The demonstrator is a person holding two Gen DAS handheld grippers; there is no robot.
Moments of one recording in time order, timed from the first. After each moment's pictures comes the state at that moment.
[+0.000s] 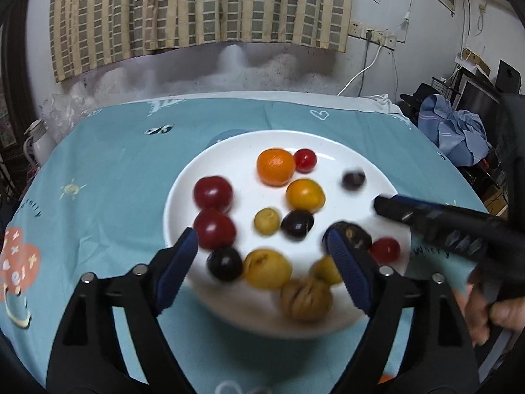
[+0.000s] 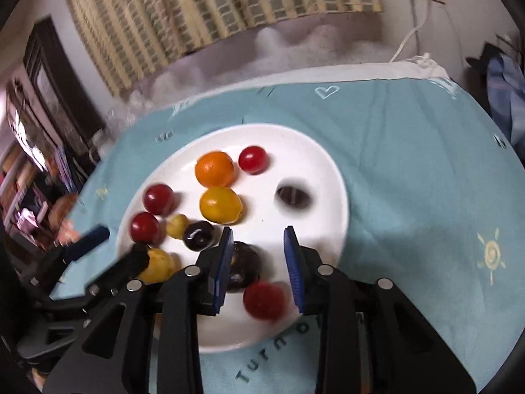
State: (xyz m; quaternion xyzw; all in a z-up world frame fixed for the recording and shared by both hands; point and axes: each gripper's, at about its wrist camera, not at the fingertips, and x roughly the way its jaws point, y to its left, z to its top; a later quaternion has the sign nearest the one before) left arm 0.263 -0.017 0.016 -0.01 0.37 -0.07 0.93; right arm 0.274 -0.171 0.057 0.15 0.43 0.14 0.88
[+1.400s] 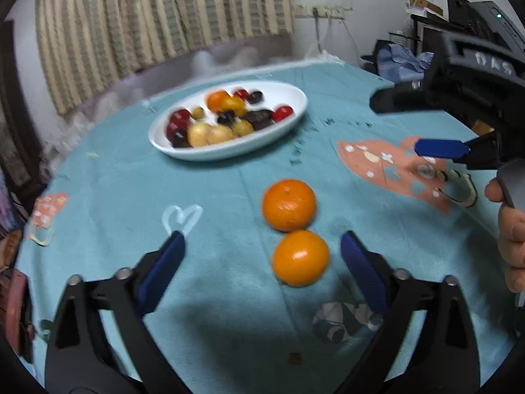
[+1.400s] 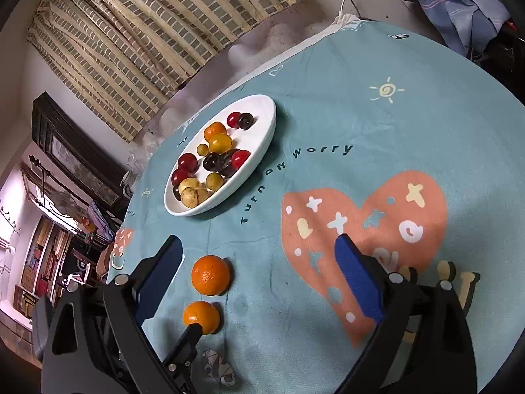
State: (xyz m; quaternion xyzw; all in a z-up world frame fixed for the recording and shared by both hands) left arm 0.080 -0.076 -0.023 0.10 0.36 -0.11 0.92; right arm 0.102 -0.234 0.054 0.29 0.41 0.11 0.86
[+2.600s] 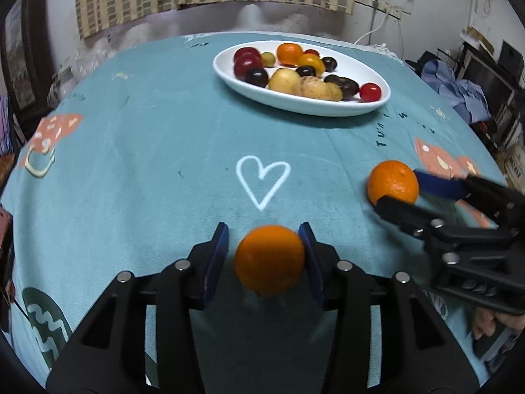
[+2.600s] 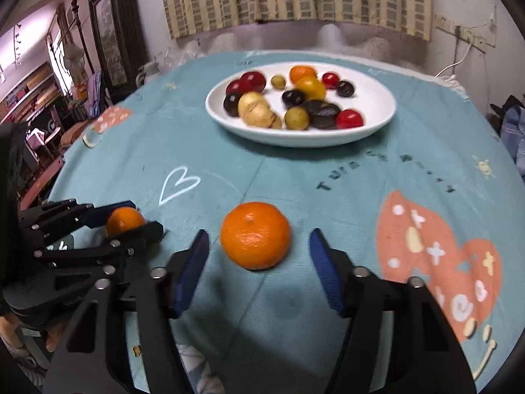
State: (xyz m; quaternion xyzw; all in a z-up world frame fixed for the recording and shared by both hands) left arm 0.103 0.010 -0.044 -0.02 0.43 -0.04 0.90; right arm 0.116 -0.101 0.021 -0.02 0.44 0.20 0.87
